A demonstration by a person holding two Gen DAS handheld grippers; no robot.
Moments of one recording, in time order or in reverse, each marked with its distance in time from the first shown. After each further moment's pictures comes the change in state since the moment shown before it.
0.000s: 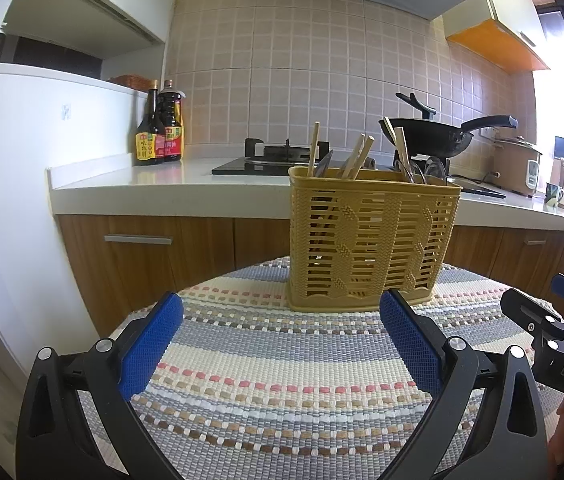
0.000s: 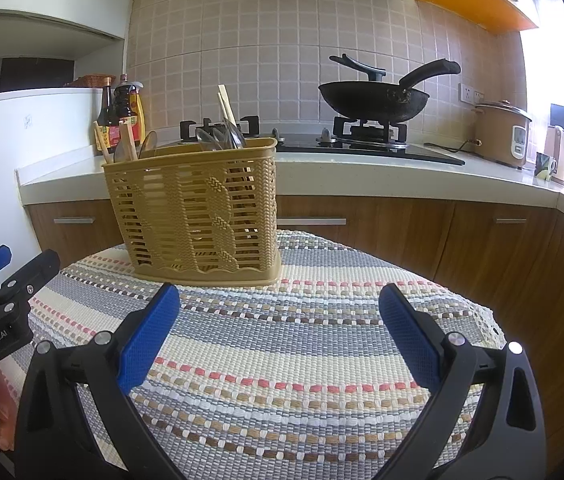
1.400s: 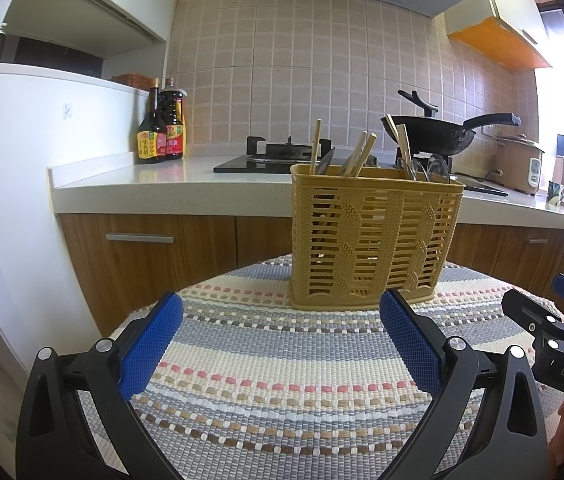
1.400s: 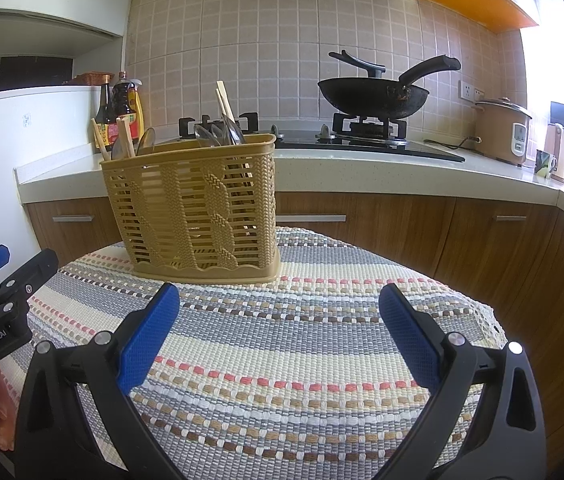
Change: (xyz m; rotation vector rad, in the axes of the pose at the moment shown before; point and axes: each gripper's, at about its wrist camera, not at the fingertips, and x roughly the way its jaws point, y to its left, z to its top) left arm 0.000 0.001 -0.001 -0.002 0.006 0.009; right arm 0.003 0.001 -0.001 0.004 0.010 -0.005
